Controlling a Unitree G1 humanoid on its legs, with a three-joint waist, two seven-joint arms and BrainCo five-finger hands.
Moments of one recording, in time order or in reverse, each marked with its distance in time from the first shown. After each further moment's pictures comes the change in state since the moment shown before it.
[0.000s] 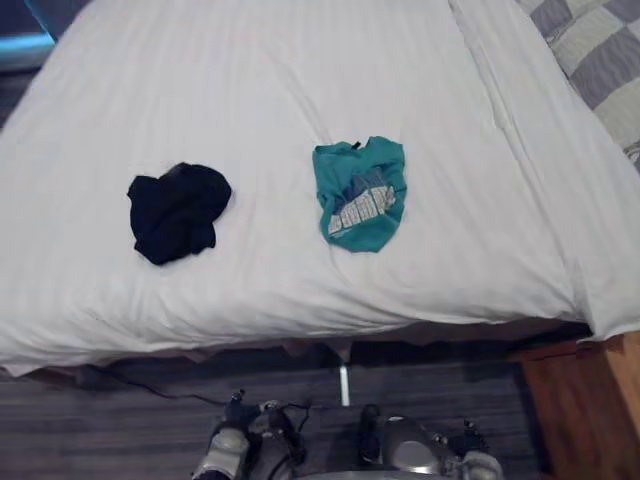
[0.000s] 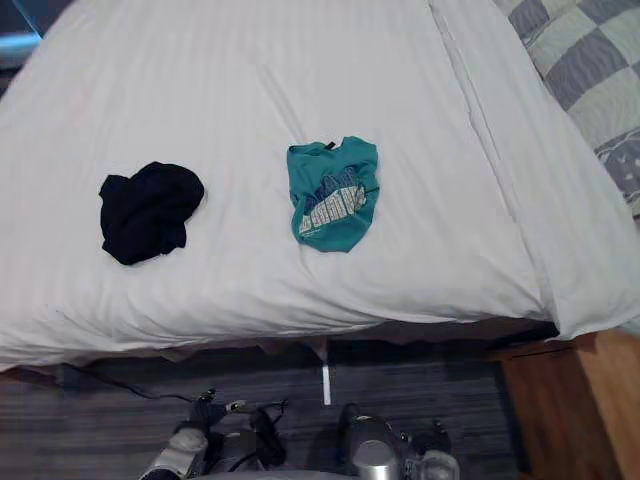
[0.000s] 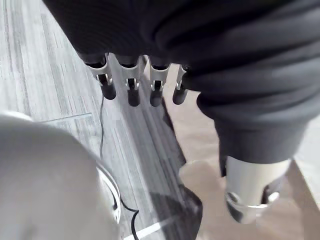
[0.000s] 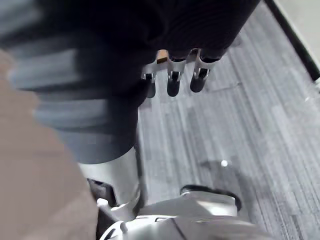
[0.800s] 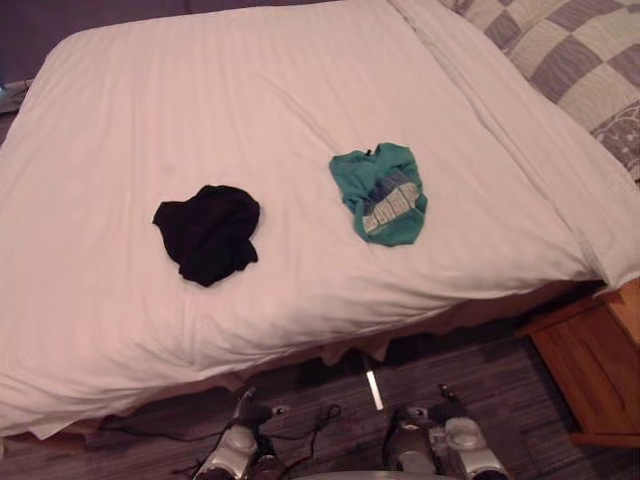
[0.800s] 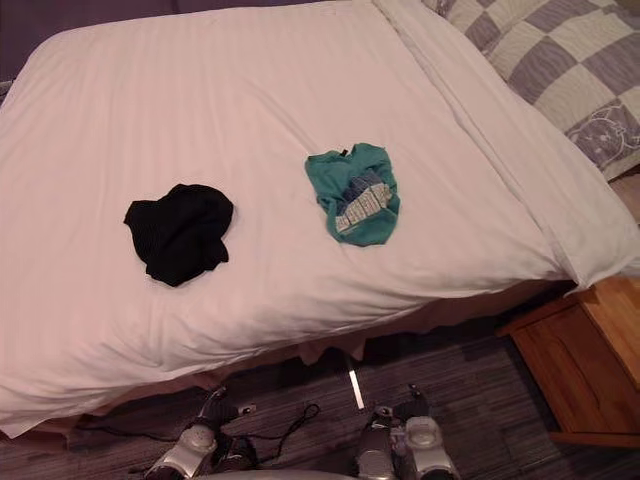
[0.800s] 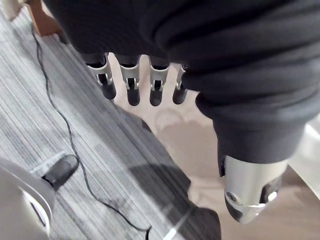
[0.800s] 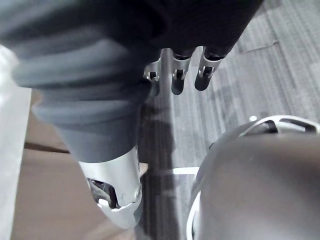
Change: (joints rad) left arm -0.035 -0.002 -0.205 0.067 0.039 0.000 -0.024; right arm -0.071 0.012 0.138 -0.041 -0.114 -0.012 0.047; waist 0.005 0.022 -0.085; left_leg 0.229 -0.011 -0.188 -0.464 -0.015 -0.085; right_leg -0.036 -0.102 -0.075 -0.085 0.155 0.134
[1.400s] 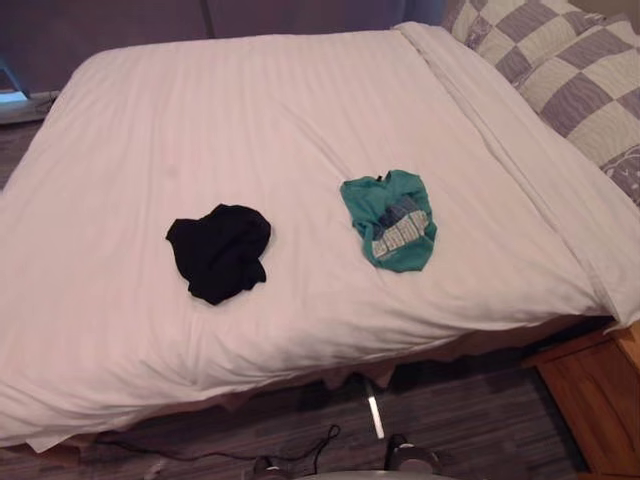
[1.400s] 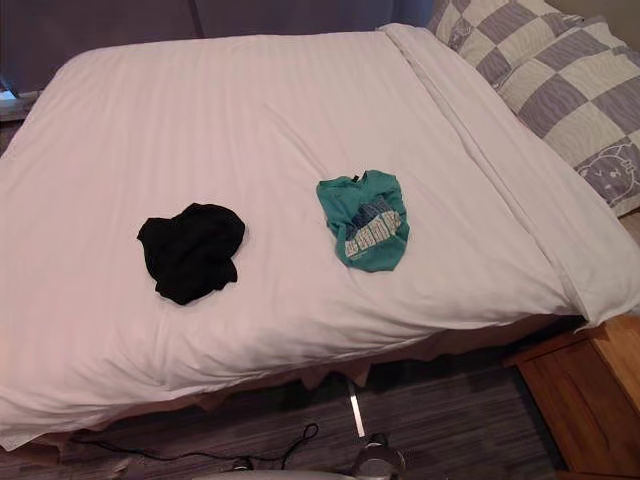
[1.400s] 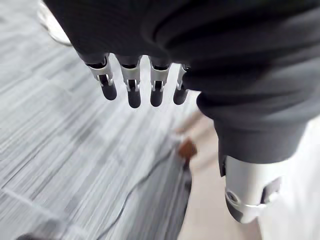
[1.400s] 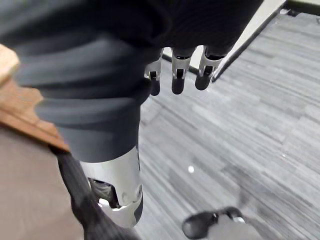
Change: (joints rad) left arm 0.177 0.202 1.160 0.023 -0.162 0.069 0.102; right arm 0.136 -0.115 -0.712 0.085 0.160 0.082 -0.078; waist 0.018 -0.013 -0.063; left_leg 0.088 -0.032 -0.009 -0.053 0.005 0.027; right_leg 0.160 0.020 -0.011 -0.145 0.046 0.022
